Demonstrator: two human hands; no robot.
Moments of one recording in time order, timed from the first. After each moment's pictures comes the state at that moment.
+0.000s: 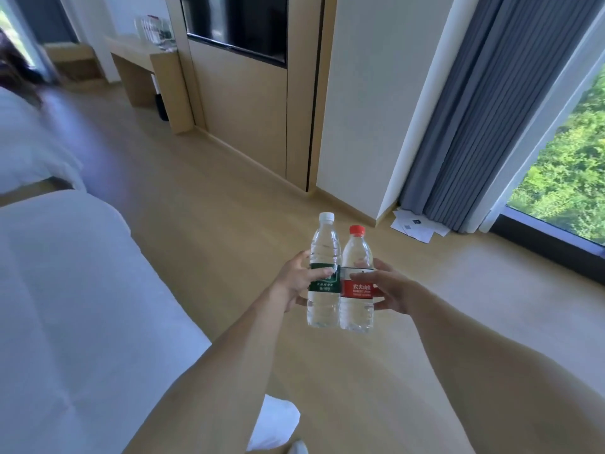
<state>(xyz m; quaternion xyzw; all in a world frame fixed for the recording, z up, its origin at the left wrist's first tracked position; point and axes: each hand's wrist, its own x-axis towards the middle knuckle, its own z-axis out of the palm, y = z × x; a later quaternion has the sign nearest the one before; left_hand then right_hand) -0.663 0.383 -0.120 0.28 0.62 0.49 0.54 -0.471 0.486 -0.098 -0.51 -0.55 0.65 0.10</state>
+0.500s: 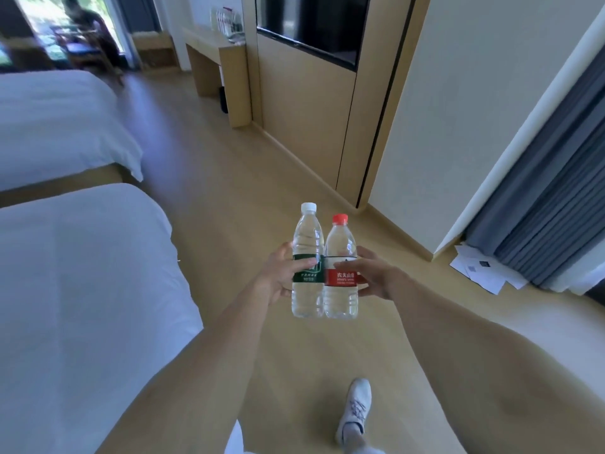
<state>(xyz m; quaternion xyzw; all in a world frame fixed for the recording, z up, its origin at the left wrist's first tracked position) -0.860 0.499 -0.118 0.18 0.66 0.56 0.47 -0.704 0.646 -0.095 -0.42 -0.61 0.67 0.02</state>
